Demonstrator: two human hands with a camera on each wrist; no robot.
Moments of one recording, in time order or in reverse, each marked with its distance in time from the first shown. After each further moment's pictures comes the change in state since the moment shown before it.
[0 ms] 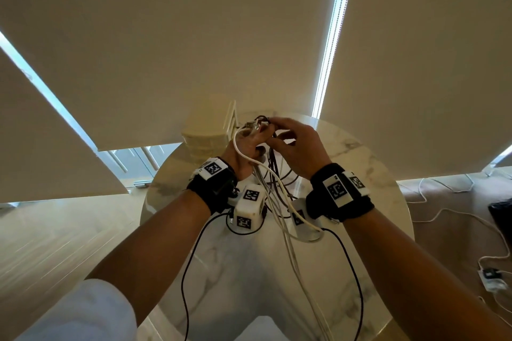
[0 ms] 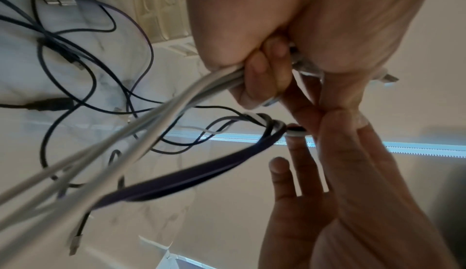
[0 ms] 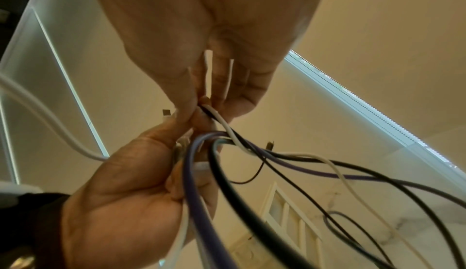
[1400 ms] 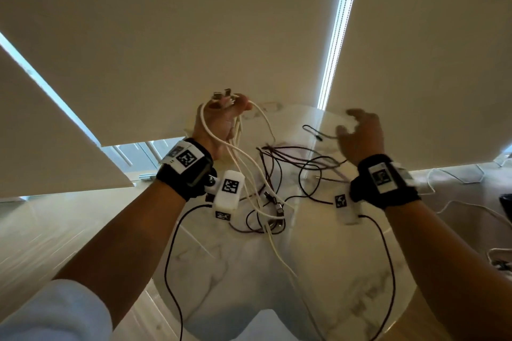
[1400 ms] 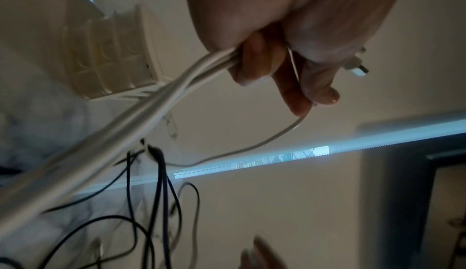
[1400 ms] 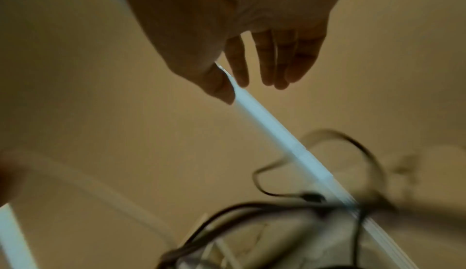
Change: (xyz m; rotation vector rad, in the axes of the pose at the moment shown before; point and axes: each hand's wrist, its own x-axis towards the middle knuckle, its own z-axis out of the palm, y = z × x) left_hand 0.011 0.044 -0.033 0.091 0.249 0.216; right_hand 0.015 0.071 -0.064 -0.395 0.354 0.372
